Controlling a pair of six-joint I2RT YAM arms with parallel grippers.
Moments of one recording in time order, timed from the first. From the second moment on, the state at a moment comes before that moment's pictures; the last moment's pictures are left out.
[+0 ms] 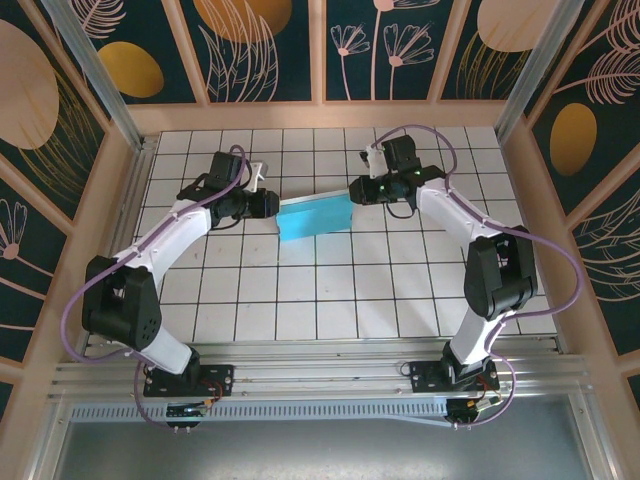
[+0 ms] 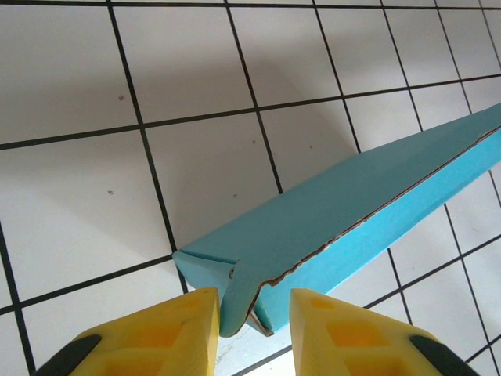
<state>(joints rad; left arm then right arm) -0.33 1.58 1.20 -0.49 0.31 -0.31 0.38 1.74 1.39 -0.51 -0.39 0.16</state>
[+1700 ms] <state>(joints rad) -0.35 1.60 1.21 -0.50 0.31 -0.31 0.38 1.77 1.40 -0.48 -0.38 0.12</state>
